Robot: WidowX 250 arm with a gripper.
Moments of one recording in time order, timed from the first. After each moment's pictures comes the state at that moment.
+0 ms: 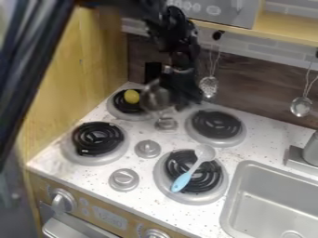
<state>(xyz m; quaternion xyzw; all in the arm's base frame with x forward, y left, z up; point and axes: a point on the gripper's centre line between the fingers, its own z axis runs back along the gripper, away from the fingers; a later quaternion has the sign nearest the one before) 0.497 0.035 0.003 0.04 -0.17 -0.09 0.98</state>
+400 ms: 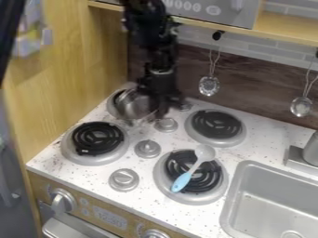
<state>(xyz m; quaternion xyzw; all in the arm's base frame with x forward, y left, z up) 0.437 0.057 0.003 0.03 -0.12 -0.04 0.99</state>
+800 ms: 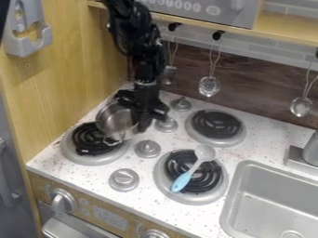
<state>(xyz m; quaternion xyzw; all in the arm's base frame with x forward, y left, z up) 0.409 0.082 -0.012 0.04 -0.08 0.01 1.00</state>
